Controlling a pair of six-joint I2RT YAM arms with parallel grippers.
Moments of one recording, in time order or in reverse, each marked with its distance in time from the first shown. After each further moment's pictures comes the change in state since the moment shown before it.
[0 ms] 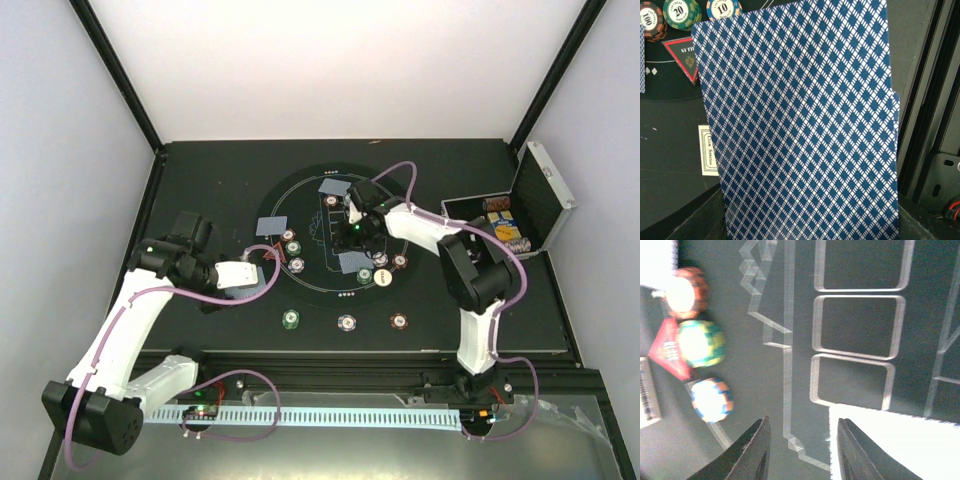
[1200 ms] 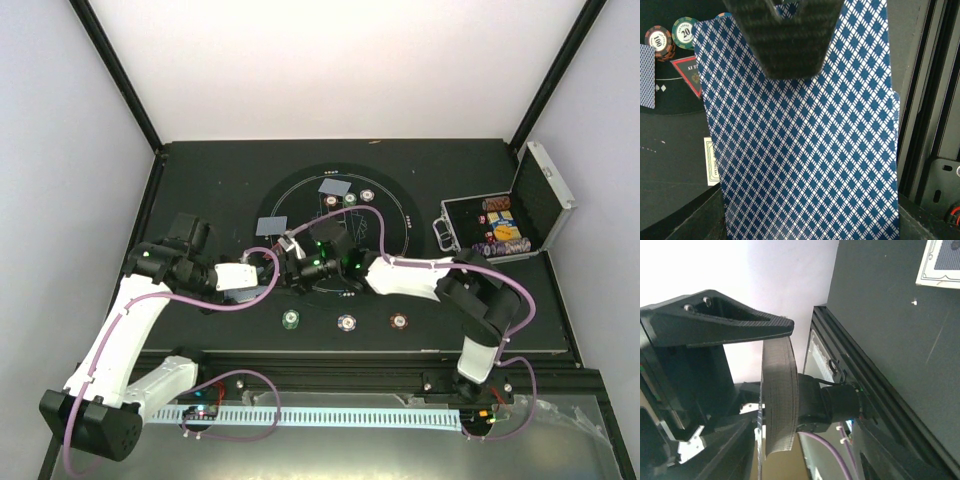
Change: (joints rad) left arm -0.001 -0.034 0.000 0.002 0.041 0.029; right arm 0.369 -0.208 -0.348 0.961 -0.505 0.701
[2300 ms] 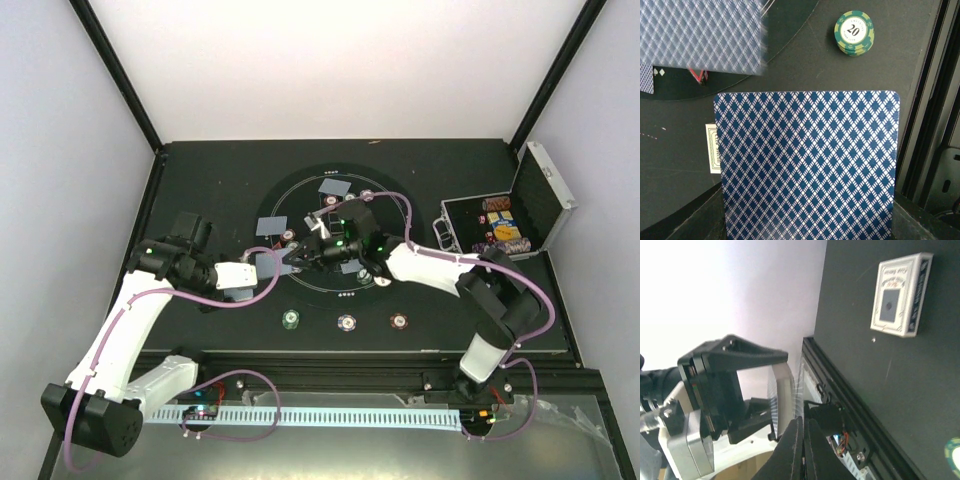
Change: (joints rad) left arm 0.000 0.024 -0.002 0.006 -0.061 -0.002; right arm -0.139 -0.074 -0.008 -0.128 -0.016 -0.062
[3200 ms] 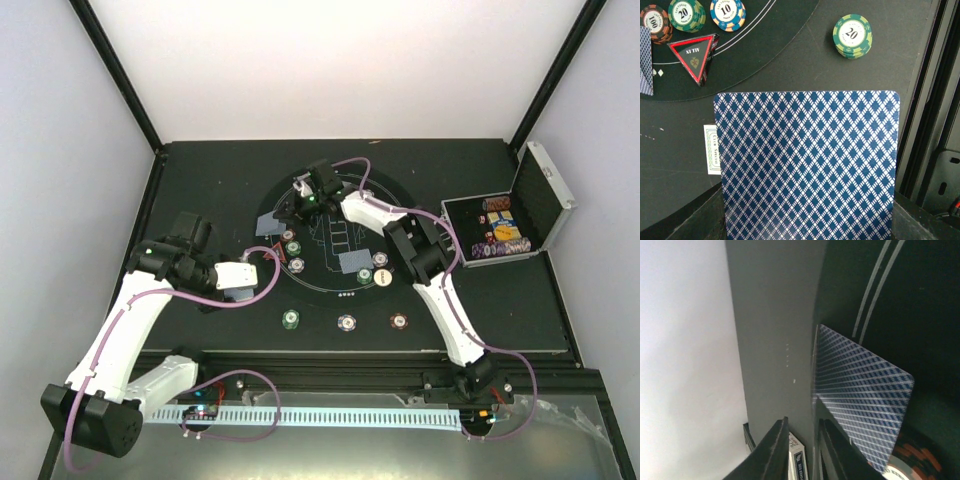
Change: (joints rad) left arm -0.001 -0.003 0.000 -0.002 0.010 -0.011; right arm -0.173 0.800 0.973 -0.491 0.056 -0.201
